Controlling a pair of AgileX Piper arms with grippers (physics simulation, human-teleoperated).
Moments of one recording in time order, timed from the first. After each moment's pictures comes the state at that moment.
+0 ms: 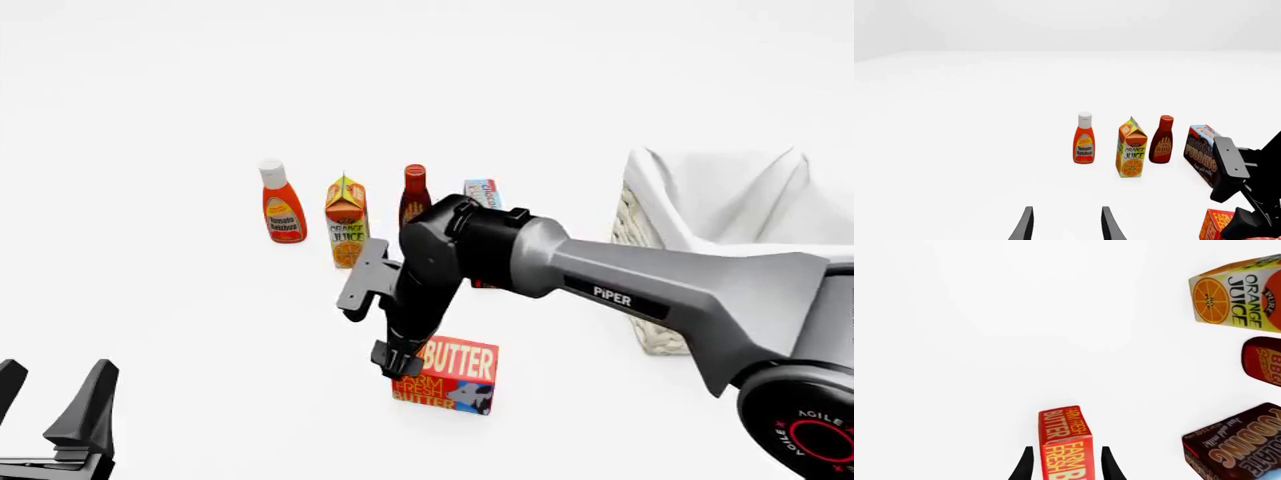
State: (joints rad) left arm 0.00 0.01 0.00 0.00 0.00; right arm 0.82 1.97 -1.53 0.92 -0.48
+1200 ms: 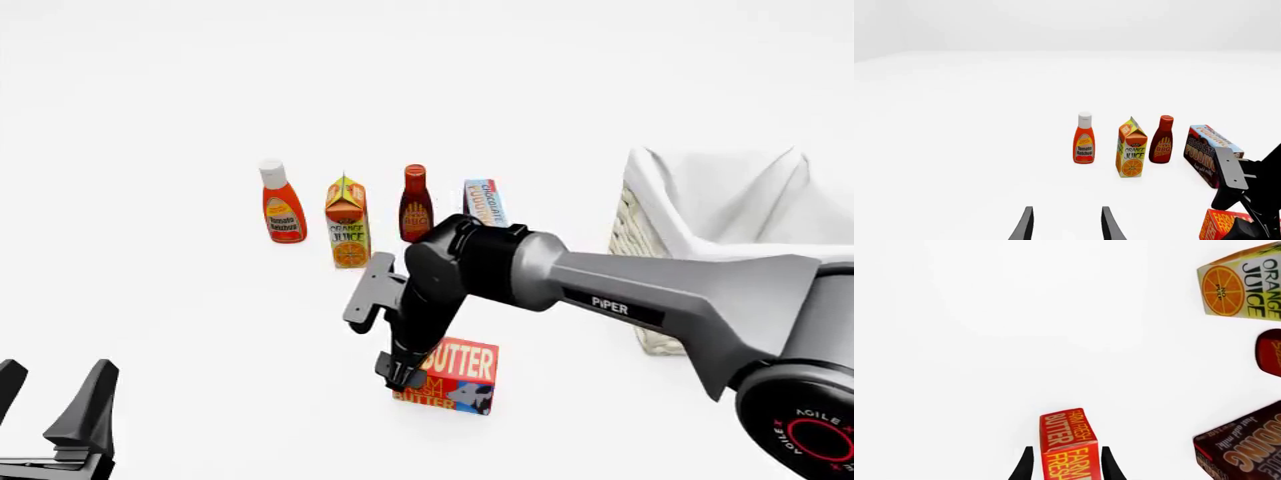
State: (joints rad) left arm 0.00 0.01 0.00 0.00 0.00; right arm 0.82 1.97 -1.45 0.84 -0.45
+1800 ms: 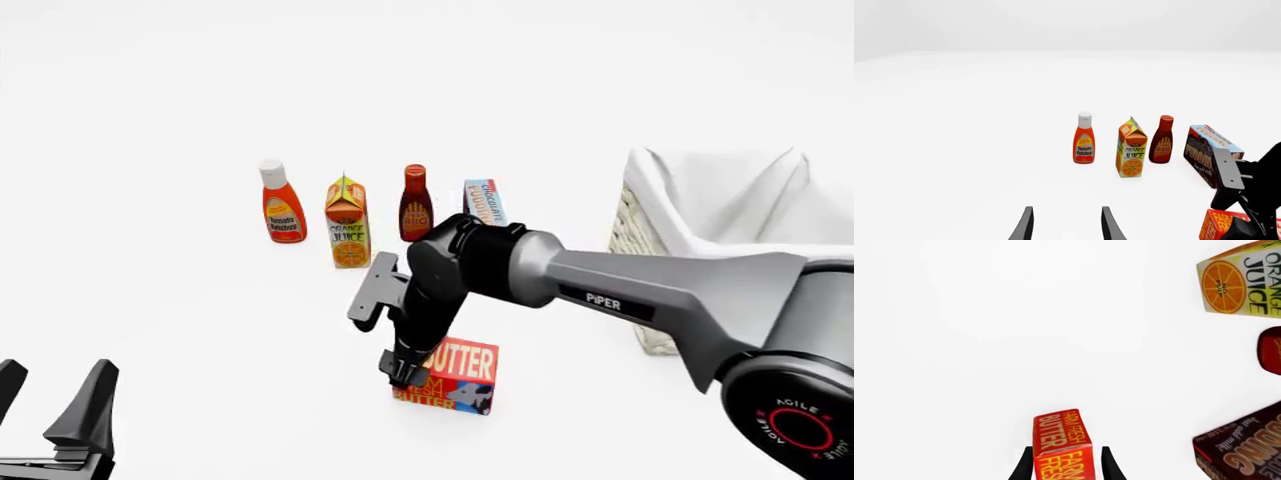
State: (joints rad) left arm 0.00 0.01 0.00 0.00 0.00; right arm 0.80 1.99 -1.46 0.84 -0.47
